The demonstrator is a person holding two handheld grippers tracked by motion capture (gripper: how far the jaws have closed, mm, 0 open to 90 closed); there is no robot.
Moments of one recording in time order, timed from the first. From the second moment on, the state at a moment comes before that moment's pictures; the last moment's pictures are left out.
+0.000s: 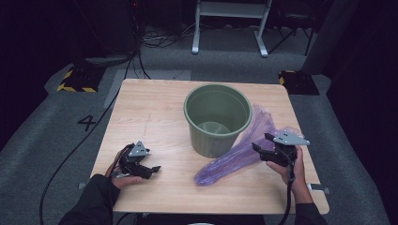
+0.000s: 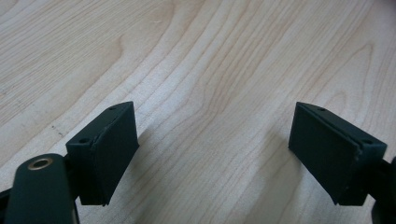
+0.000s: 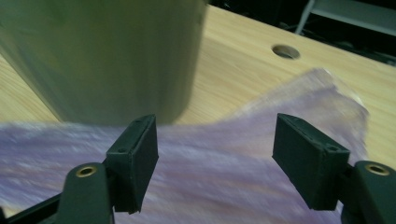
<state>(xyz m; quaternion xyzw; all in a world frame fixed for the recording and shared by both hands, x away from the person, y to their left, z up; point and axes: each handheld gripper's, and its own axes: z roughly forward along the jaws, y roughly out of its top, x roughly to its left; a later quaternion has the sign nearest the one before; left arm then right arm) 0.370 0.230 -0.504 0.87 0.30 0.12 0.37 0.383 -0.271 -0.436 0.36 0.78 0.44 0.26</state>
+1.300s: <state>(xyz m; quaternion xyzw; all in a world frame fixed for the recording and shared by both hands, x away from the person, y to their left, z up) 0.369 0.230 -0.504 0.87 0.30 0.12 0.37 0.346 -0.237 -0.453 0.30 0.82 0.43 0.23</state>
